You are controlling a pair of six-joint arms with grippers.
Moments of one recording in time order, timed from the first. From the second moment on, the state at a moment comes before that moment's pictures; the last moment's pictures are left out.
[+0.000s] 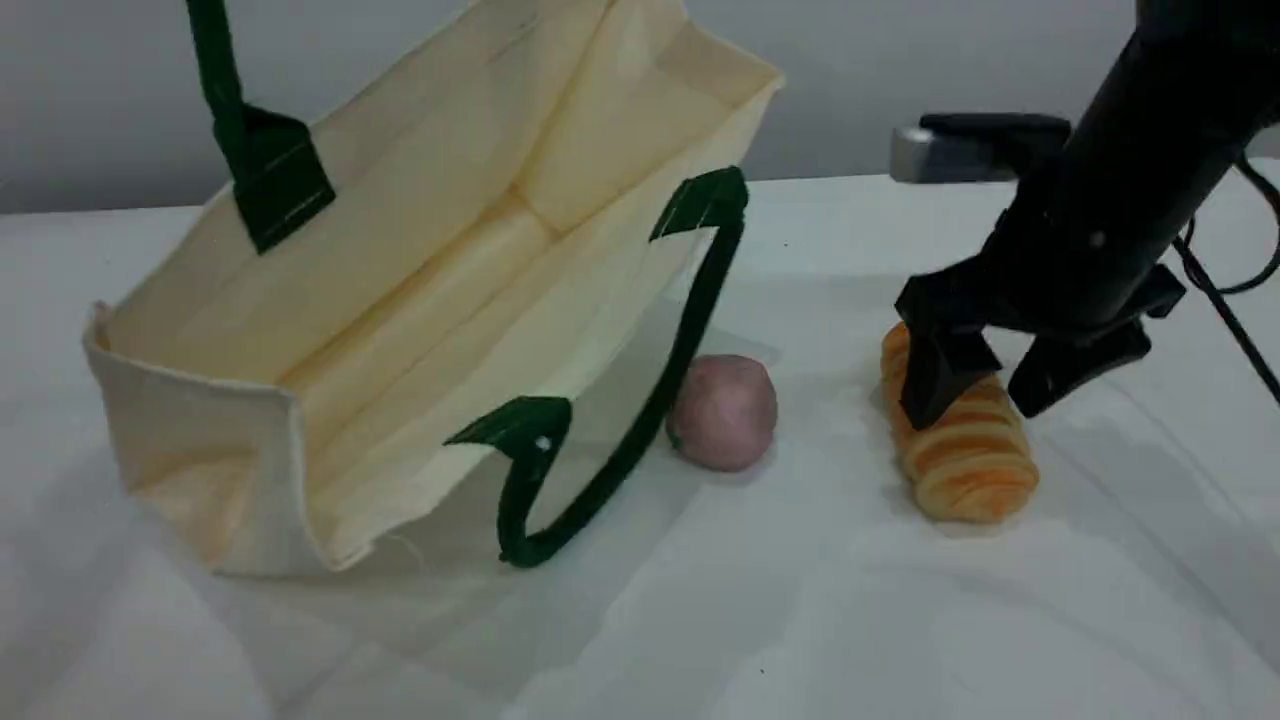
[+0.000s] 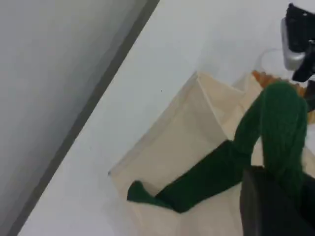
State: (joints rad) left arm -0.12 1.79 -1.92 -0.65 1.22 1.09; right arm 0.25 2.08 -1.13 0.44 0.51 -0.38
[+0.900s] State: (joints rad) left arm -0.14 1.79 -1.92 -0.68 1.22 1.09; right arm 0.25 2.17 -1.14 0.45 0.44 -0.38
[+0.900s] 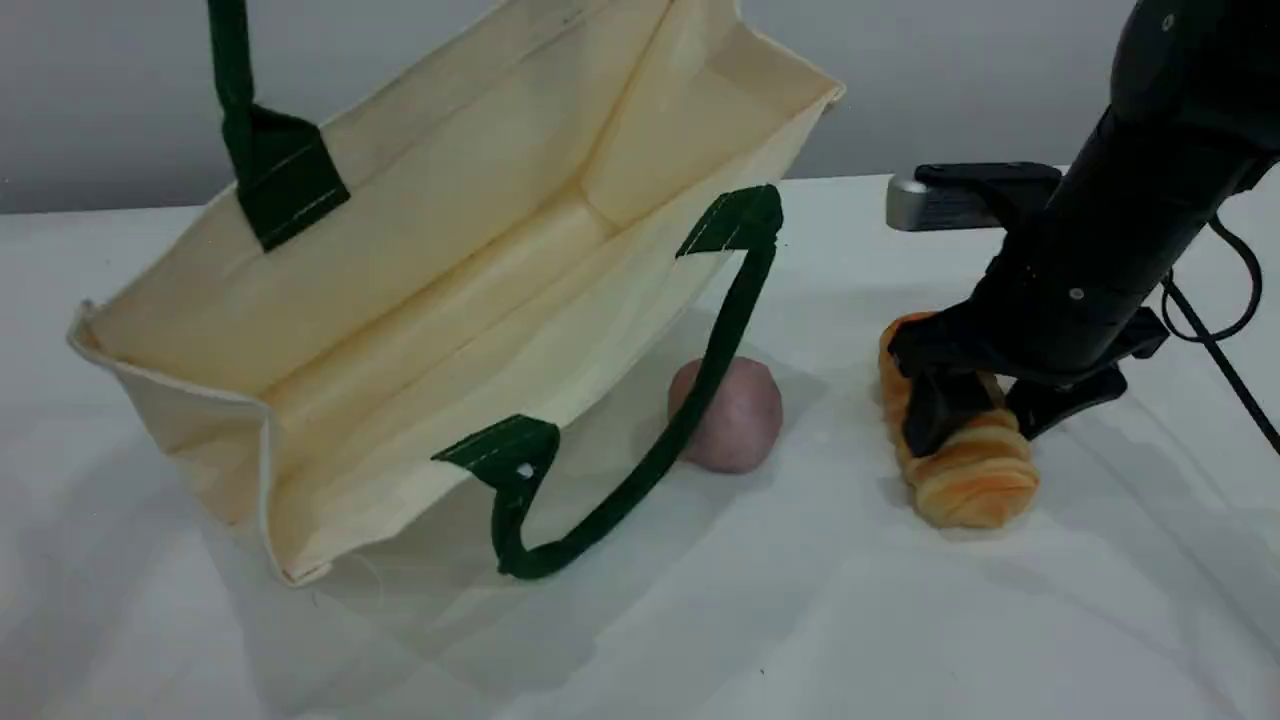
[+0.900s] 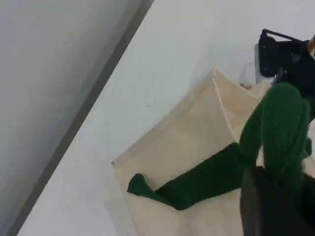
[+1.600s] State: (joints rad) left arm -0.14 1.79 -1.92 -0.68 1.22 1.12; right arm 0.25 1.94 -1.13 0.20 0.60 -0.11
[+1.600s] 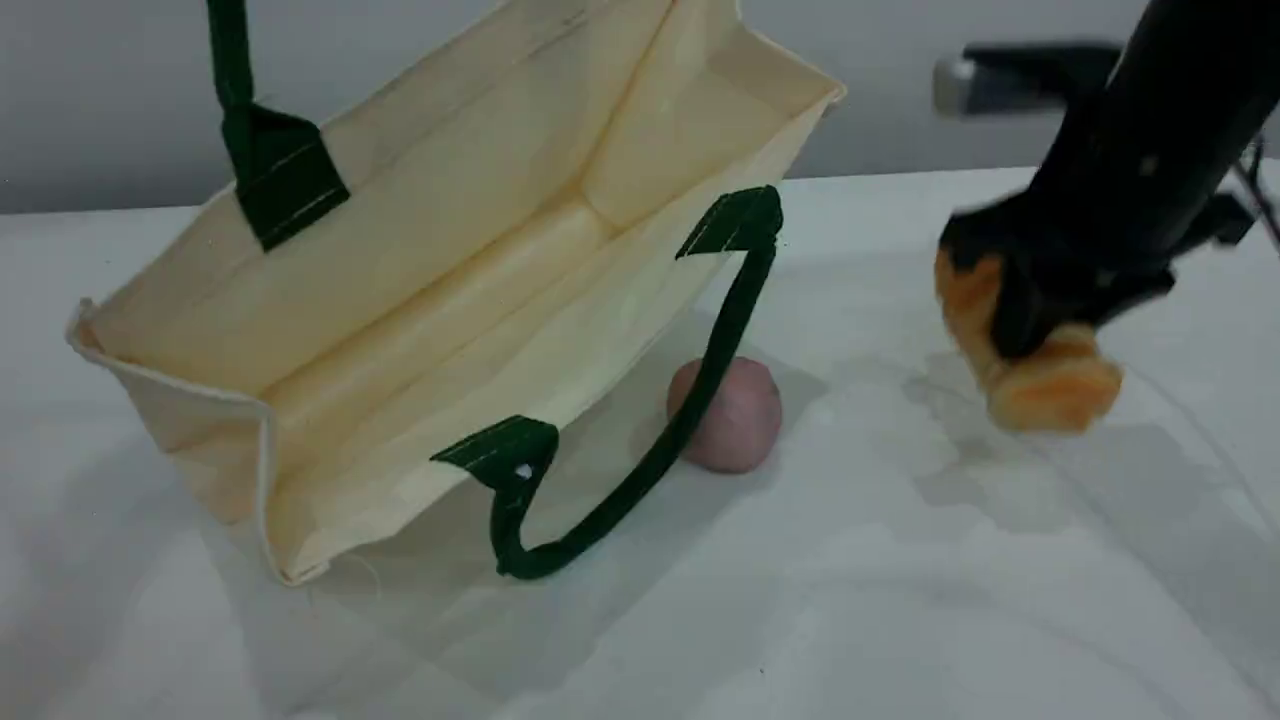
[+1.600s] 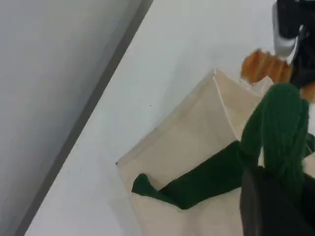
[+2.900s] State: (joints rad) left arm -0.23 1.79 -1.92 -0.66 1.22 1.16; right arm 0.58 1.52 -0.91 0.75 0.48 -0.22
